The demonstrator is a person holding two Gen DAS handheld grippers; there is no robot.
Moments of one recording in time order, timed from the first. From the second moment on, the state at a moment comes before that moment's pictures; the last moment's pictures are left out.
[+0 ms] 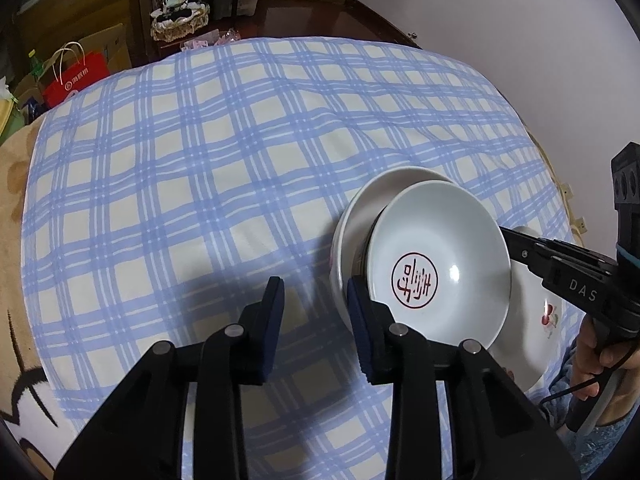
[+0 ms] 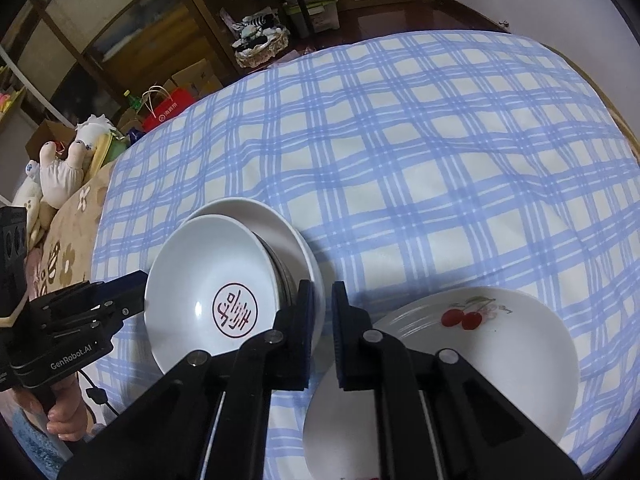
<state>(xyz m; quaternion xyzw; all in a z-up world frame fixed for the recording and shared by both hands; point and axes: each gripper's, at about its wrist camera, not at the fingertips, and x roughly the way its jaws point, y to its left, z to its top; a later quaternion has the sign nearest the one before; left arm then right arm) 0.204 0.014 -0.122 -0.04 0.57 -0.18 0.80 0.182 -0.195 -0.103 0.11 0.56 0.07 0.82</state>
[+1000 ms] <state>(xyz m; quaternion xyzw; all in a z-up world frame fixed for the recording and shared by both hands) 0.208 0.006 -0.129 -0.03 0.58 -0.15 0.80 0.186 -0.190 -0.115 0.12 0.58 0.07 0.80</state>
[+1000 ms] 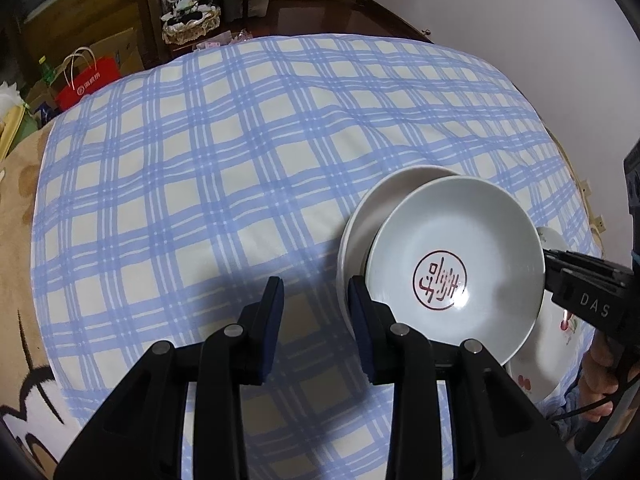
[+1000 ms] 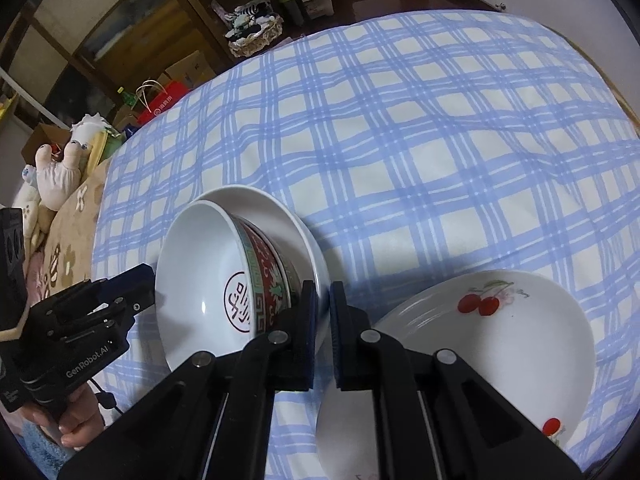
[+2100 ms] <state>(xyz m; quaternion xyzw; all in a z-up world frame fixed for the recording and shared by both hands) 0.208 0.009 -0.133 -0.10 0.58 -0.16 0.80 0.183 -0.191 -0.115 0.16 0.58 0.04 0.80</state>
